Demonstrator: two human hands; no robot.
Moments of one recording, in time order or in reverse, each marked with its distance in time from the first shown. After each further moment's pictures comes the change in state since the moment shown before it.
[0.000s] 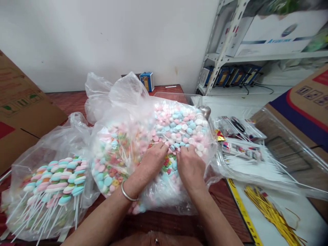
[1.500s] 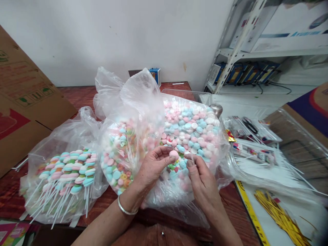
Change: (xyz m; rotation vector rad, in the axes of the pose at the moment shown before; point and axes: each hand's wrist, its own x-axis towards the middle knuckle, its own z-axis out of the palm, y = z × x) left_hand -0.037 0.018 -0.011 -1.684 0.250 -0.582; right_hand -0.043 0.007 -0.022 1.010 -0.184 0.075
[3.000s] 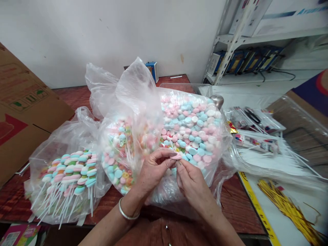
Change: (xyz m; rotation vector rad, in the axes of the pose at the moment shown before) left_hand -0.012 -0.006 -0.013 0.272 -0.040 0.119; right_hand -0.011 -0.018 0.027 0.094 -0.193 0.079
